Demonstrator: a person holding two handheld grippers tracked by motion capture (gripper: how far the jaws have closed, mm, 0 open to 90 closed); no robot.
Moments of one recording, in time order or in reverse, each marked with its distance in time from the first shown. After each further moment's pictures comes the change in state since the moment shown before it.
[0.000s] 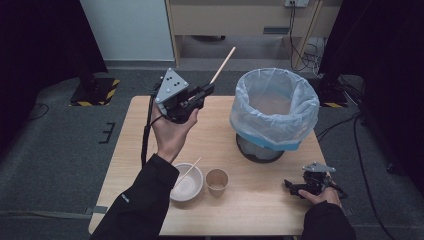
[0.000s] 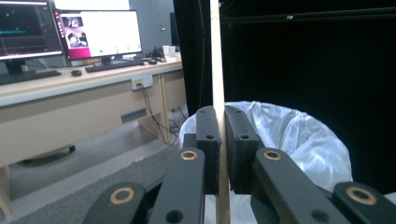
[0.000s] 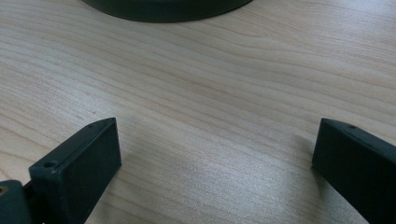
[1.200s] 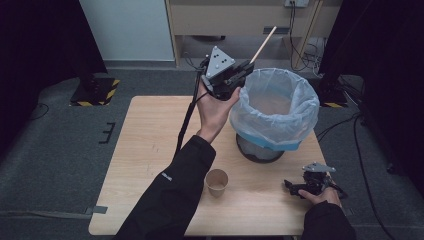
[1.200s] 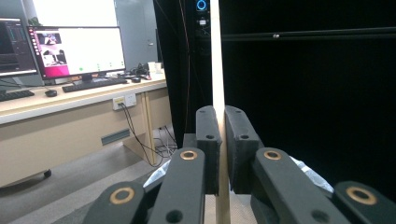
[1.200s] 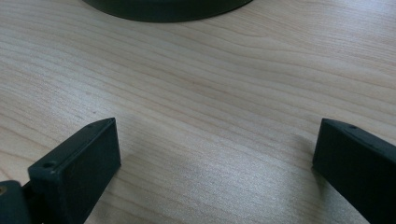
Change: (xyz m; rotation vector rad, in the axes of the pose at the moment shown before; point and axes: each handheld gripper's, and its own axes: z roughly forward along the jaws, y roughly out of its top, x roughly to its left) left arm -0.027 0.022 0.093 -0.049 -0.042 0.008; right arm 0.000 0.000 0.000 0.001 0.002 0.001
